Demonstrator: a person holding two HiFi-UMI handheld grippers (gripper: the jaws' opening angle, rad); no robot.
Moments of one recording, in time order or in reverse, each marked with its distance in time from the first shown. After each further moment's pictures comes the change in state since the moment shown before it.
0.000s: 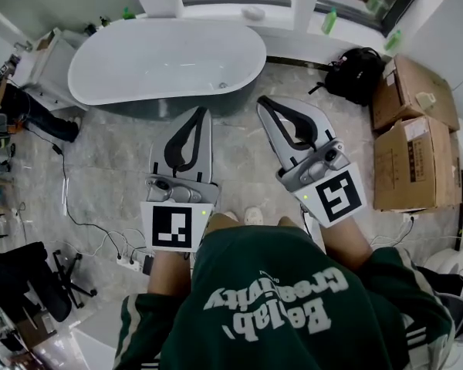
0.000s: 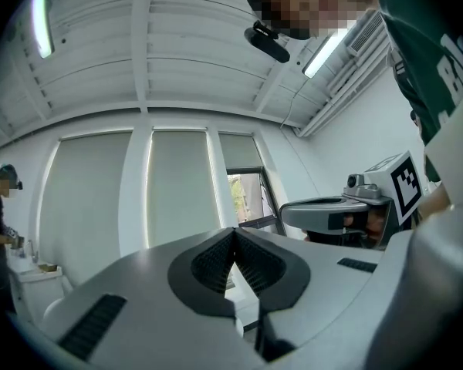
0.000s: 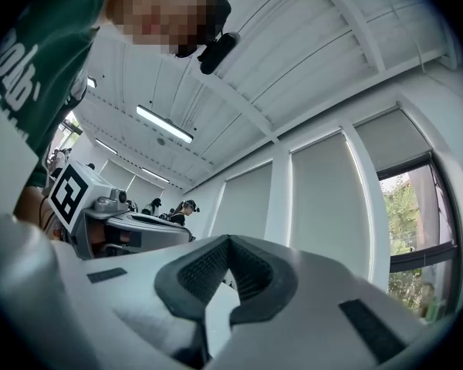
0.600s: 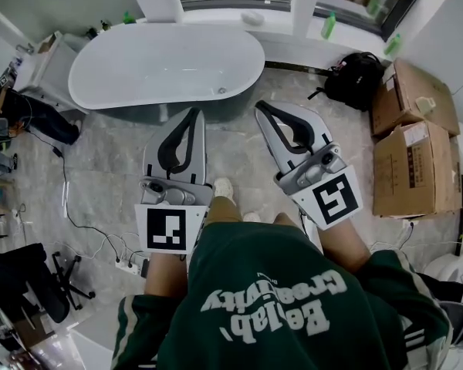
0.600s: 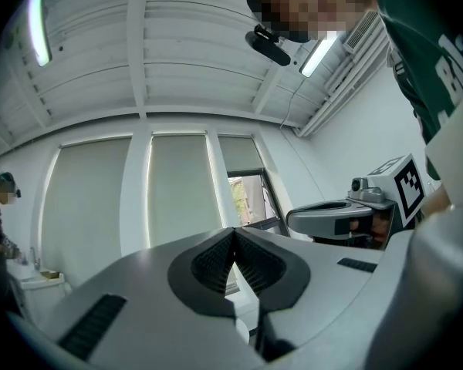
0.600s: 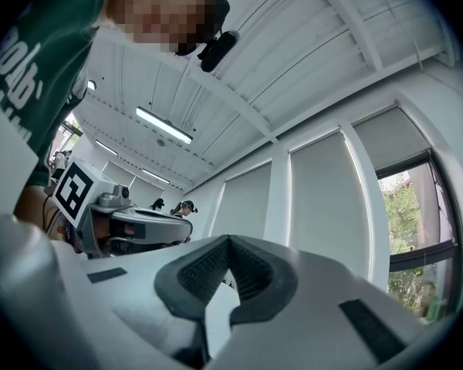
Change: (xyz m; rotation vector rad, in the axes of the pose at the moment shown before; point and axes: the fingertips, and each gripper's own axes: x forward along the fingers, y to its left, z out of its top) left arm 0.011 -0.001 0.010 0.025 -0.033 0.017; right arm -0.006 -0.014 -0.005 0.011 -0.009 0.000
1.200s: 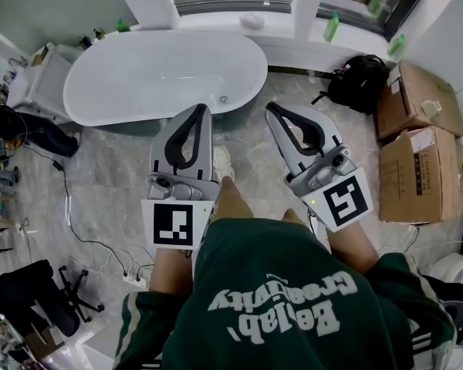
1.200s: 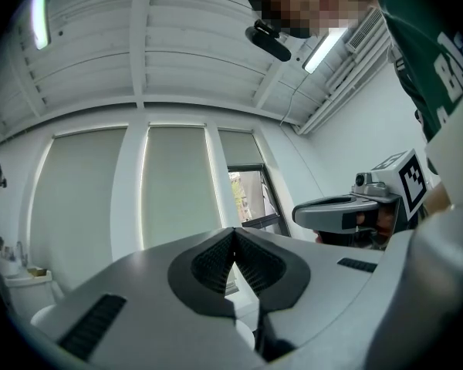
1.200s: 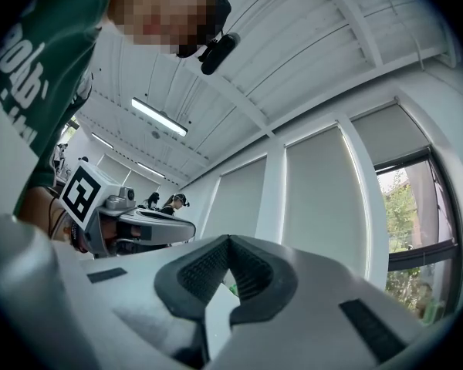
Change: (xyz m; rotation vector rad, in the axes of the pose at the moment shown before) left arm 0.074 0.040 -0.040 -0.012 0.004 -0.034; right arm 0.049 -0.049 -0.041 -0.008 0.032 -0.033
